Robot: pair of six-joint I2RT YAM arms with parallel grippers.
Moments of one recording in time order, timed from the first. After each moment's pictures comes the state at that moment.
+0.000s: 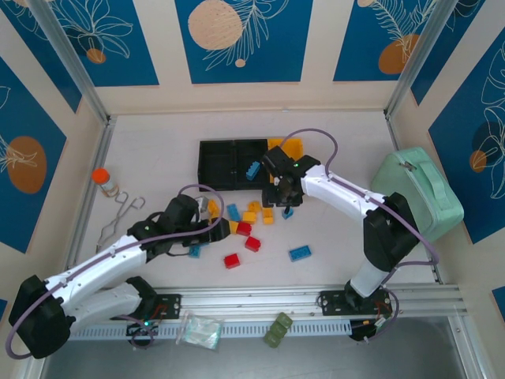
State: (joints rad) left arm -0.72 0.98 0.60 -0.45 0.22 -0.84; right arm 0.67 1.66 1.27 -0.93 0.02 0.58
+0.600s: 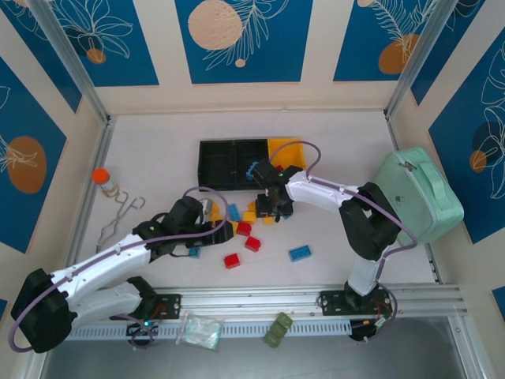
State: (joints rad) left arm -0.75 1.01 0.58 -0.41 0.22 -0.84; right arm 0.71 1.80 1.23 -0.80 0.00 0.62
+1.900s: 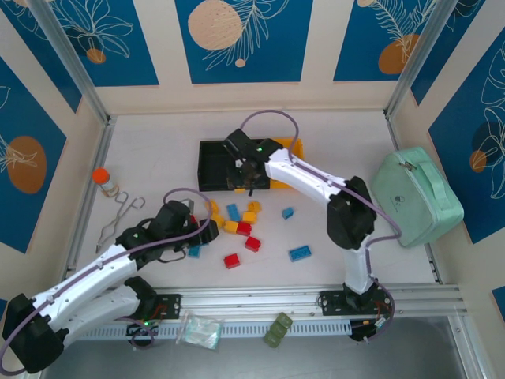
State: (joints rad) left arm -0.69 0.84 0.57 -0.60 0.06 -0.88; right arm 0.79 2.01 1.80 -0.94 -0.01 0.56
